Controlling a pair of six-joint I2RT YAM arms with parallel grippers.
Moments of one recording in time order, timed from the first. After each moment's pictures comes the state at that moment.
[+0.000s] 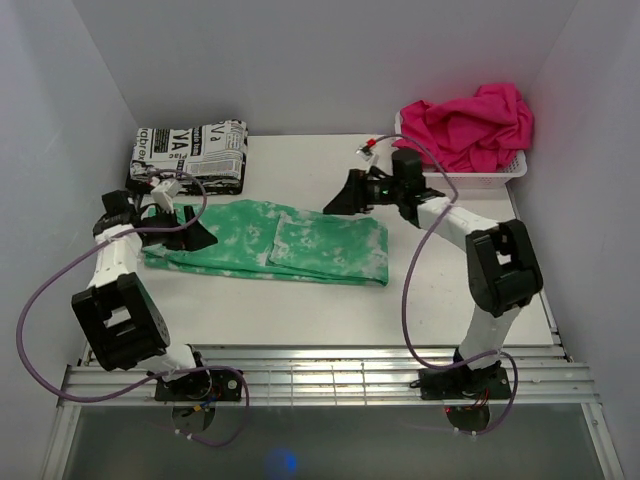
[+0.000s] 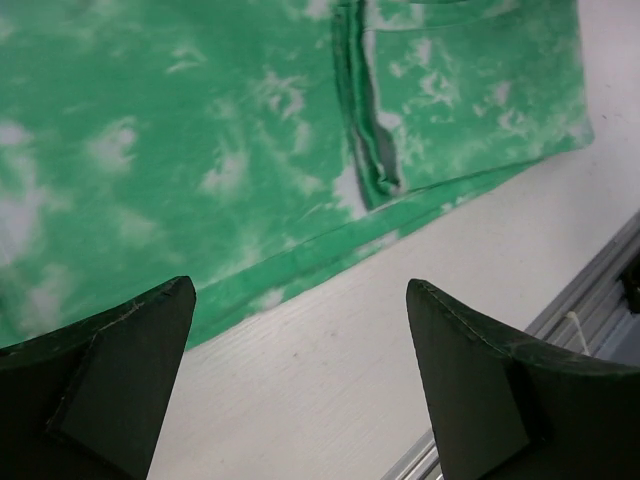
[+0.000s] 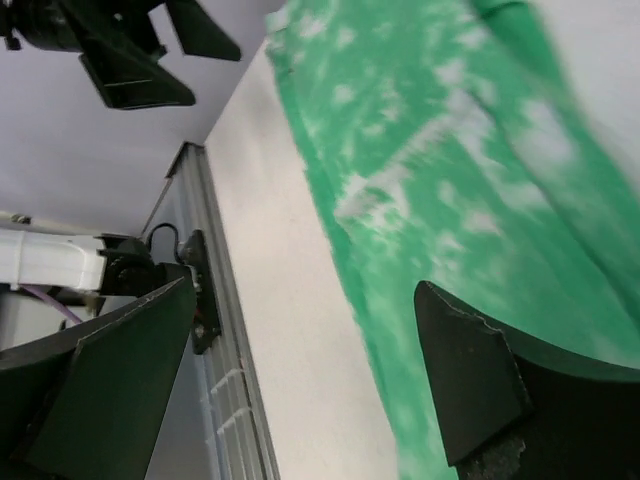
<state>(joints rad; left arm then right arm) 0.47 1.46 1.04 -0.70 0.94 0.46 0.46 1.88 1.28 0.22 -0.96 0.54</state>
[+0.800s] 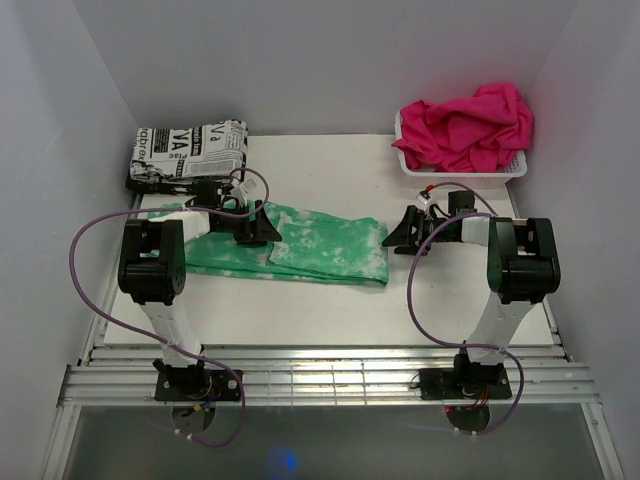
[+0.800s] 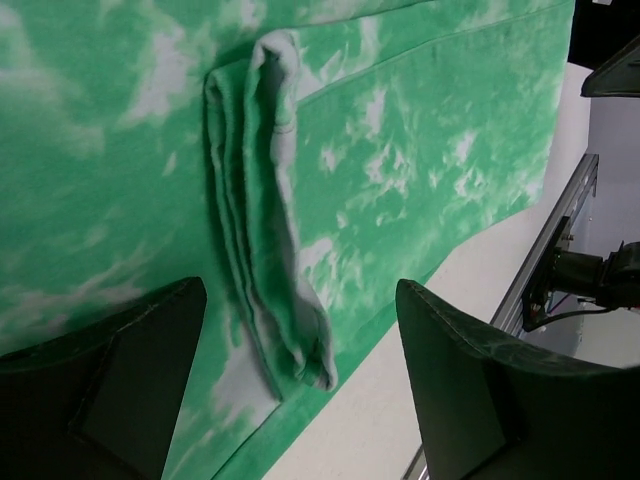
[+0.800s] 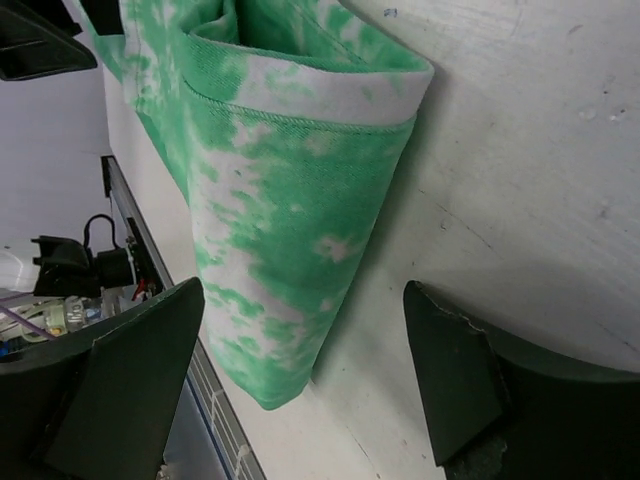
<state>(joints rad) -0.03 1.89 1.09 -0.23 0.90 -0.10 0.01 1.86 0.95 -0.13 -0.98 0.19</state>
